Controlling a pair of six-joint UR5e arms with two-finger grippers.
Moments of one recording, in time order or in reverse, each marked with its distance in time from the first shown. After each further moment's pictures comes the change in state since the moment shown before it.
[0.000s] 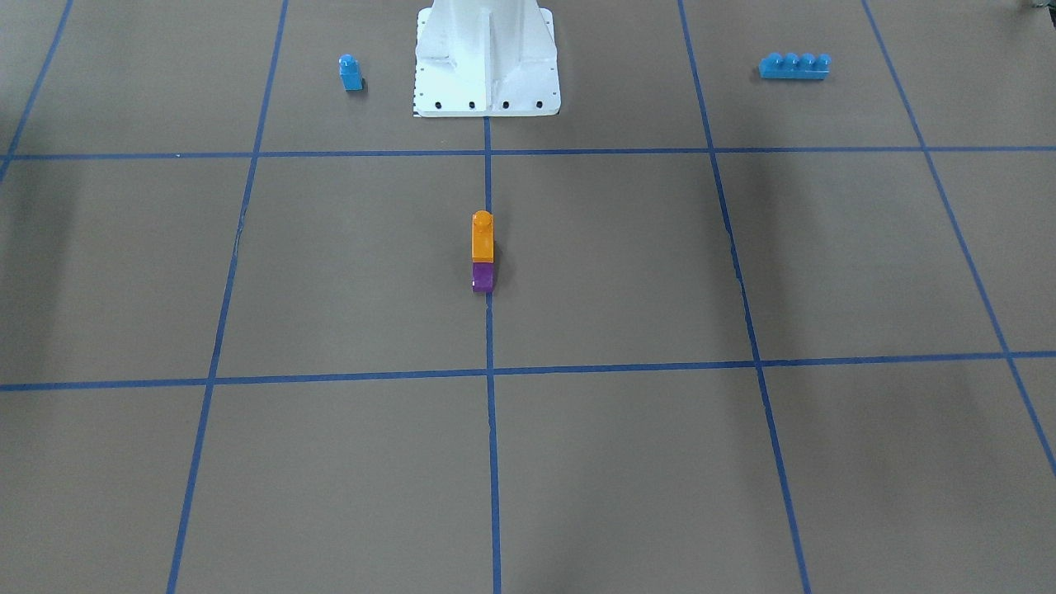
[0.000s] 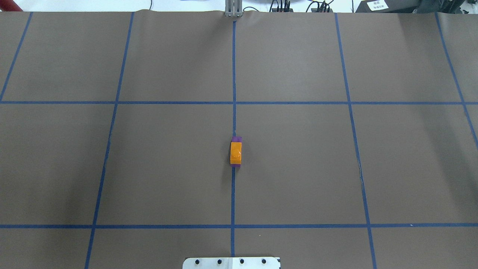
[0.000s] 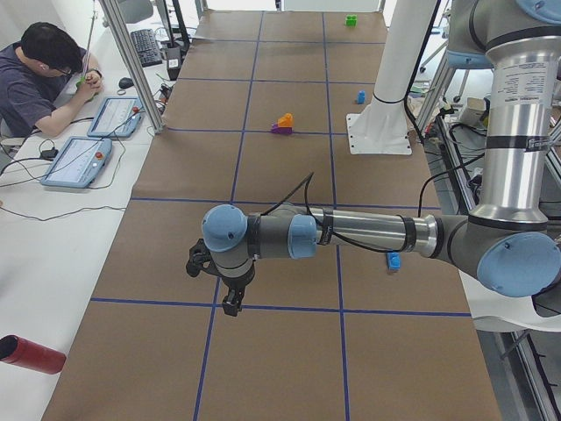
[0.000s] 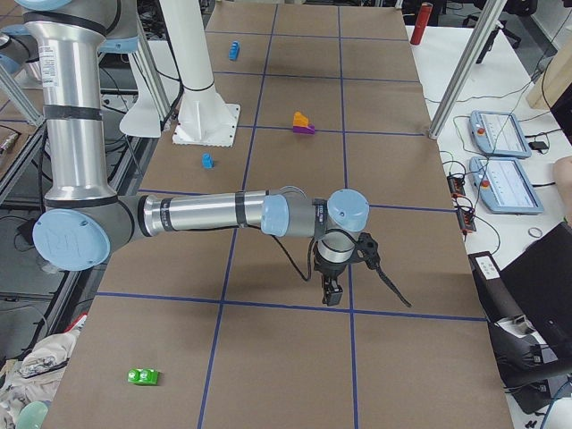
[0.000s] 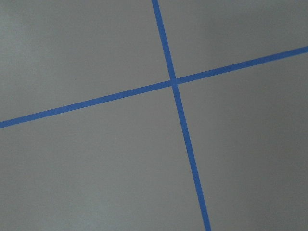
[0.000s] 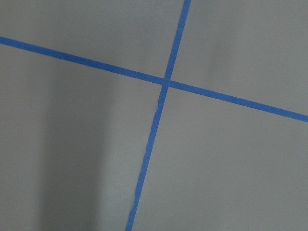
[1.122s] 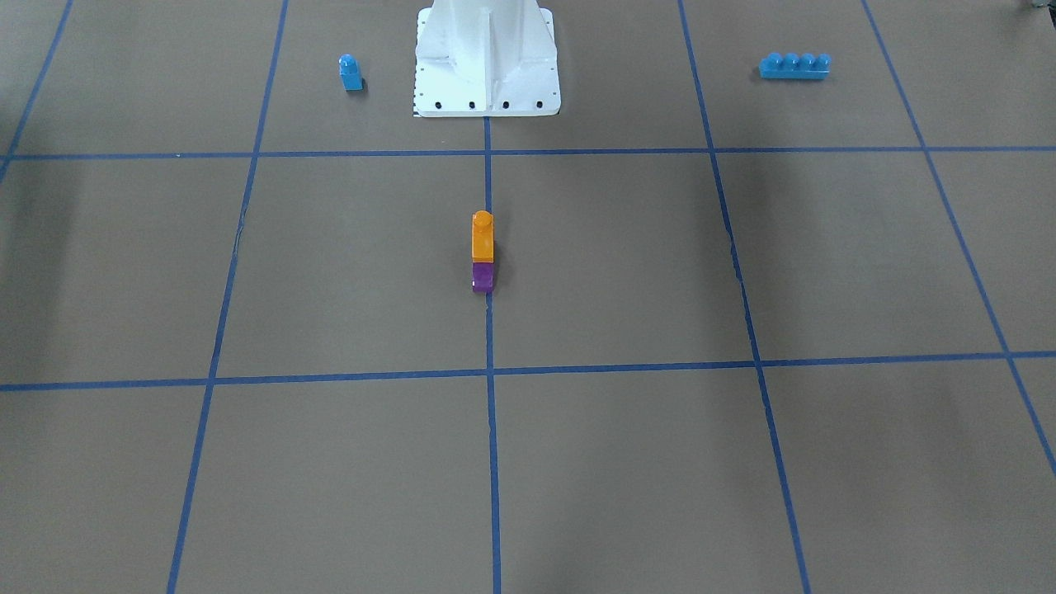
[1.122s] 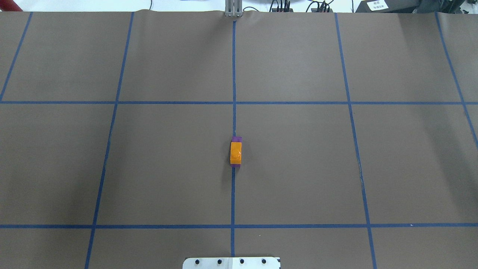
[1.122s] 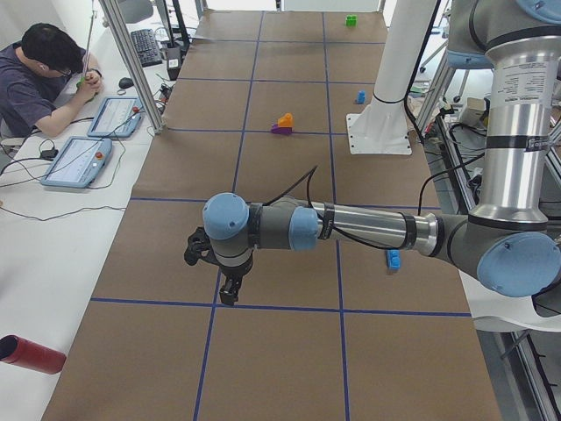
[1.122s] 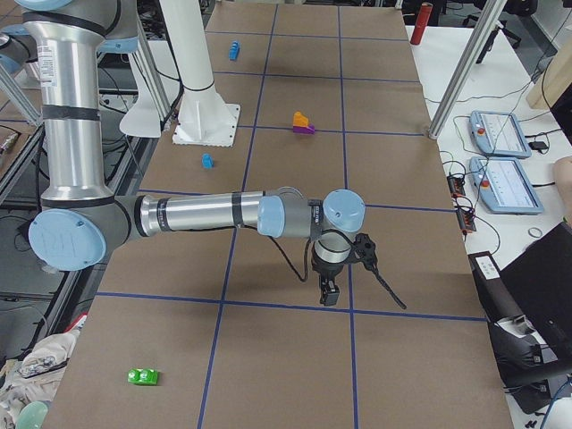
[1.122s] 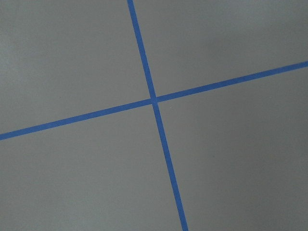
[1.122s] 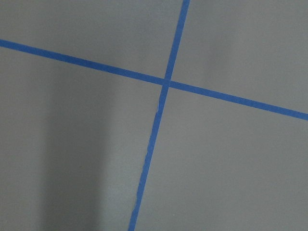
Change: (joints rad) left arm 0.000 0.000 -0.031 -0.010 -0.004 -0.014; right arm 0.001 -0.007 0.014 0.005 0.003 0.016
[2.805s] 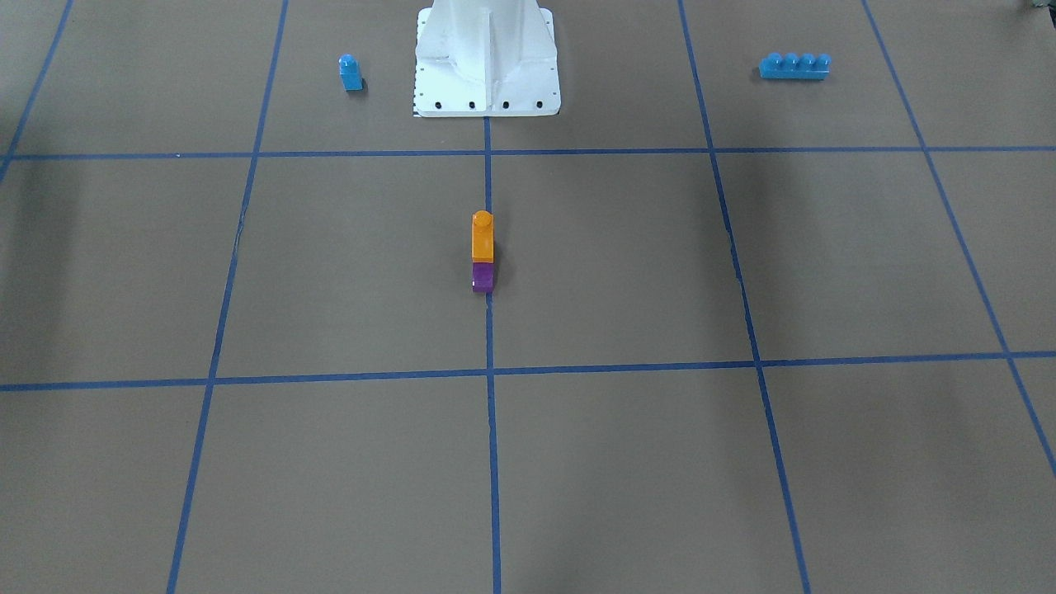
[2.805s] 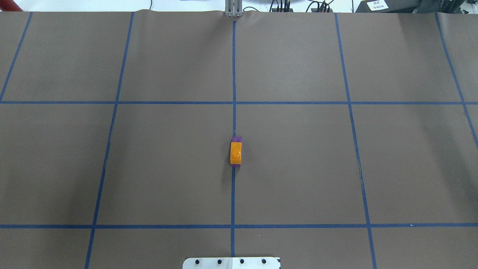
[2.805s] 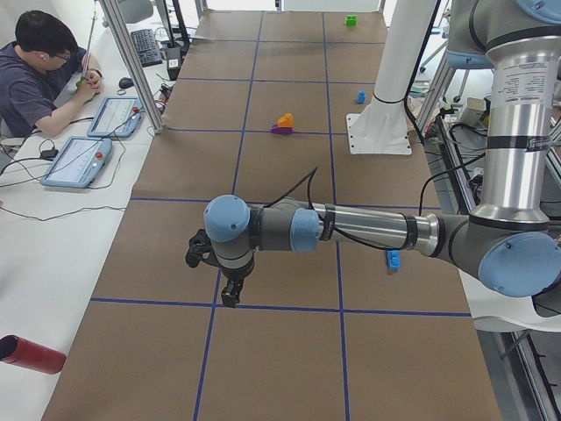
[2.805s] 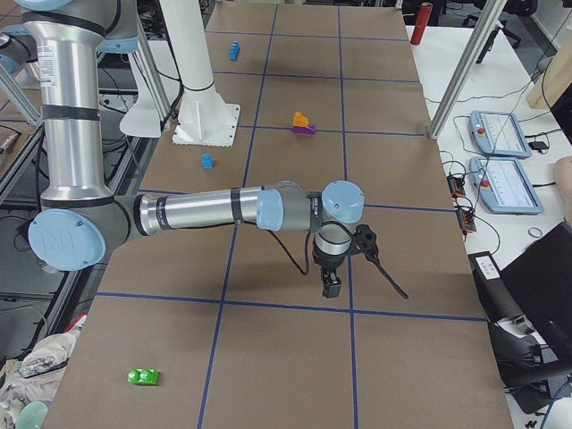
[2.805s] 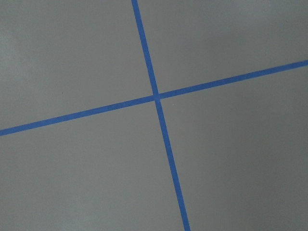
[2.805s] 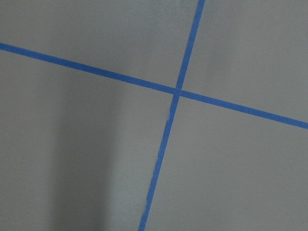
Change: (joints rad) left arm 0.000 0.005 0.002 0.000 0.001 -0.004; right arm 0.000 -0.001 0.030 0.000 0.019 0.000
